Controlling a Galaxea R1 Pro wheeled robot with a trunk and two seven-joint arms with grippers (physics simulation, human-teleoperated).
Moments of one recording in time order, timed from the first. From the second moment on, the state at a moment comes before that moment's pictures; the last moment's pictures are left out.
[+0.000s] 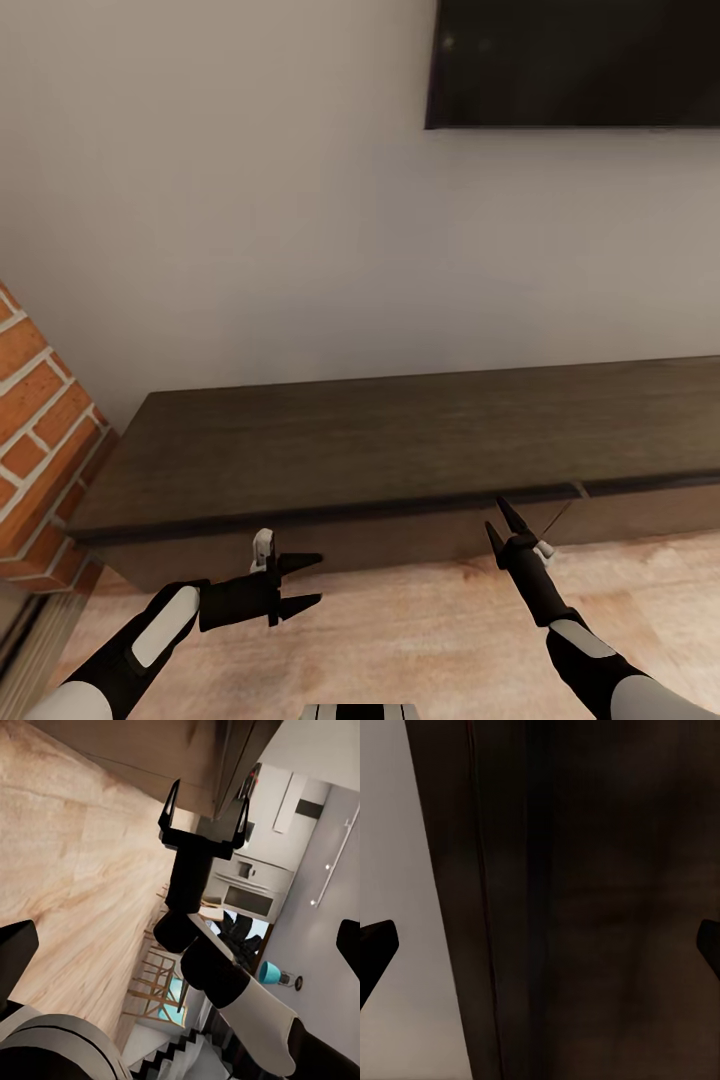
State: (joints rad) left arm -0.51 0.20 -0.36 -0.71 1.13 0.99 -0.81; right arm -0.61 -0.21 0.57 -0.26 -2.00 0.15 1.04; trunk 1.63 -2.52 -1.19
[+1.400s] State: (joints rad) left arm -0.51 0.20 -0.36 -0.71 1.13 0.99 -0.81; right arm -0.61 -0.20 0.57 -0.26 -1.99 0.19 1.03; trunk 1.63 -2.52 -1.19
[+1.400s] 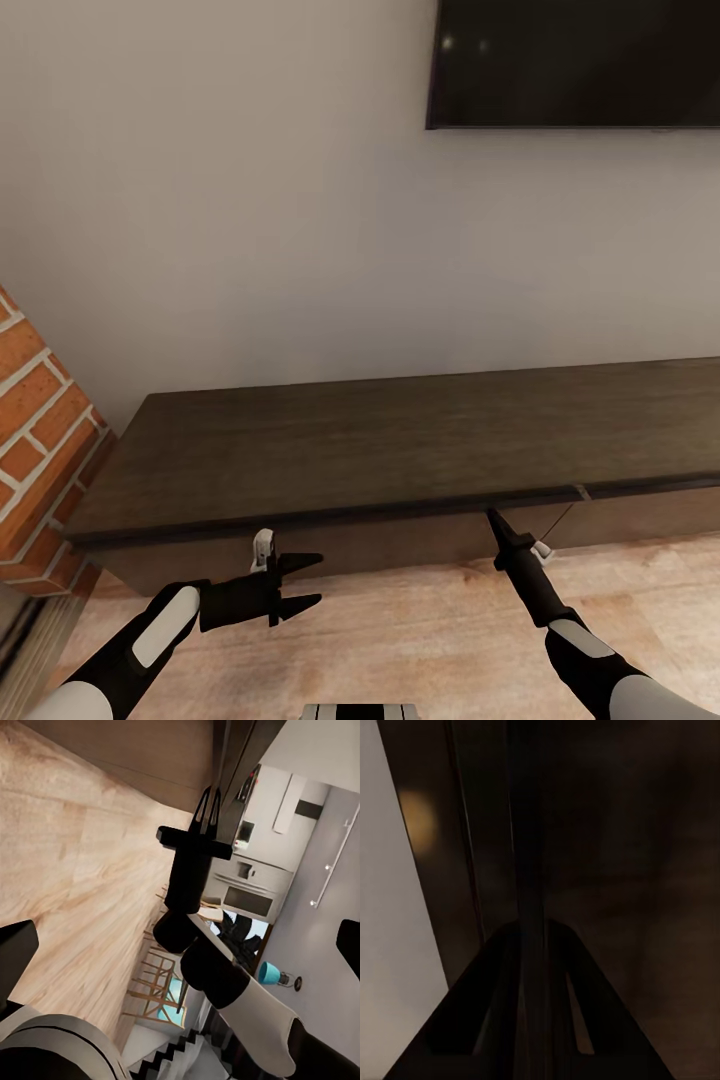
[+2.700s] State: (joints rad) left arm -0.51 0.20 -0.37 -0.71 1.13 0.99 -0.81; right arm -0.61 -0.21 0.57 -0.25 -1.99 0.19 1.04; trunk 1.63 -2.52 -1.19
